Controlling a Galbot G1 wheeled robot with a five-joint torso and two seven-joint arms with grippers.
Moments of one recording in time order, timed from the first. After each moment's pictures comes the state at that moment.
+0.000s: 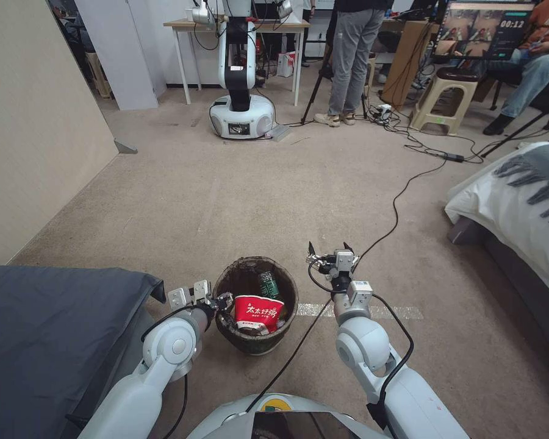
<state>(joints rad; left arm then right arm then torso) 1.36 -1.14 -0.27 -2.06 -1.11 0.58 -0.60 -1.31 1.22 0.19 2.00 0.32 -0.13 0.43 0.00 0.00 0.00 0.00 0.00</state>
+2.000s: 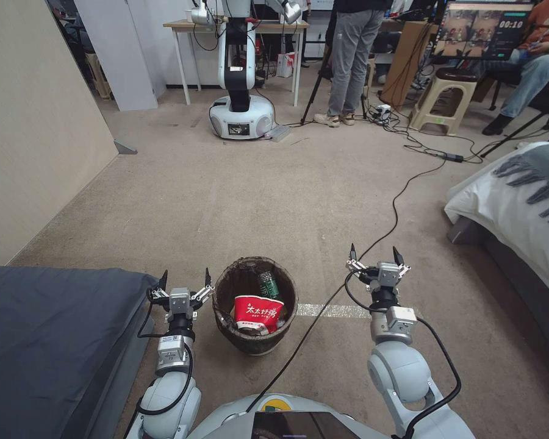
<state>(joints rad) 1.67 -1.39 -0.38 -2.07 0.04 -0.08 -0.37 -1.53 1.31 0.44 2.07 0.10 0.04 0.37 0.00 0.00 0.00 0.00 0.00</state>
